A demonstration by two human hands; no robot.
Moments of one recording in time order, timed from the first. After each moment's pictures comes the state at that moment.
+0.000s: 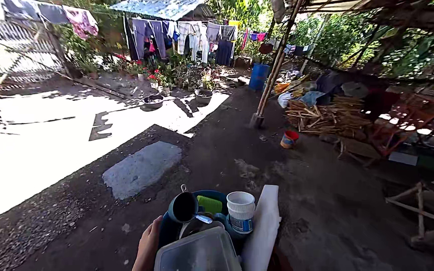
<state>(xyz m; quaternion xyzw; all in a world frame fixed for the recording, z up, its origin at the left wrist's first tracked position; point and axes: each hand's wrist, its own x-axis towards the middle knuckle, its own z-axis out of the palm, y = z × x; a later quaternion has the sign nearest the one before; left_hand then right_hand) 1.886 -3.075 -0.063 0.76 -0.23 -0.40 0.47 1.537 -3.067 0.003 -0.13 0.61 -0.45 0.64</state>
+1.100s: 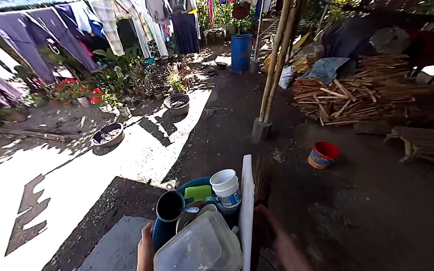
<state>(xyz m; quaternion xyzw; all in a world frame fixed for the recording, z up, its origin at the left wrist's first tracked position) 1.974 -4.195 -0.088 0.74 -0.13 -0.39 0.53 1.627 -4.232 -0.039 -0.06 0.57 -0.43 0.69</state>
